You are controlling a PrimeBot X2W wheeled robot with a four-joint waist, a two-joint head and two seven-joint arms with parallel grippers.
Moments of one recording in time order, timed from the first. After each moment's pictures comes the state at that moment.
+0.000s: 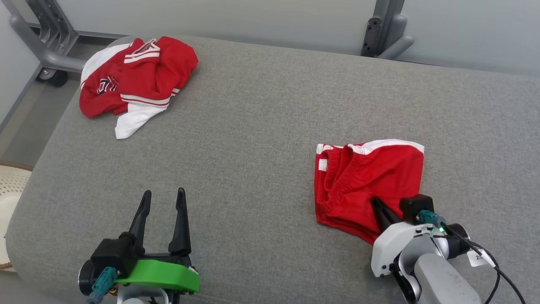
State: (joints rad) left arm -0.04 0.05 -0.16 0.16 -0.32 -0.03 -0.26; right arm -0.35 -0.05 0.16 0.76 0.12 0.13 -0.18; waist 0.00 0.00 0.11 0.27
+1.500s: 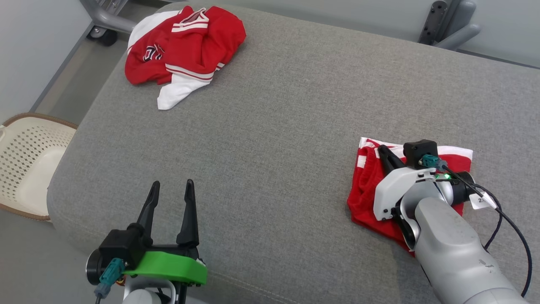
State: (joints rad) left arm -0.08 0.05 -0.21 0.16 -0.33 -0.02 -0.26; right arm -0.66 -0.05 0.13 1.05 0.08 0.13 -0.24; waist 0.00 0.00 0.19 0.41
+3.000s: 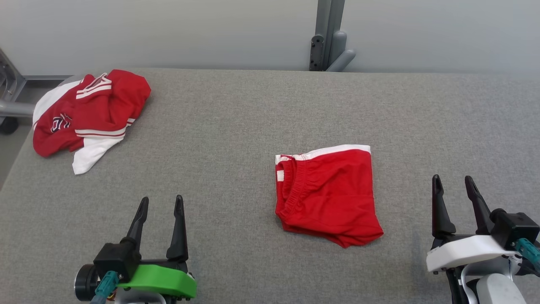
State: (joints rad) left arm -0.03 0.05 -0.14 0.18 -0.25 -0.04 -0.26; right arm -0.06 -0.05 -0.10 0.19 0.19 0.13 -0.26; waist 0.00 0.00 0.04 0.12
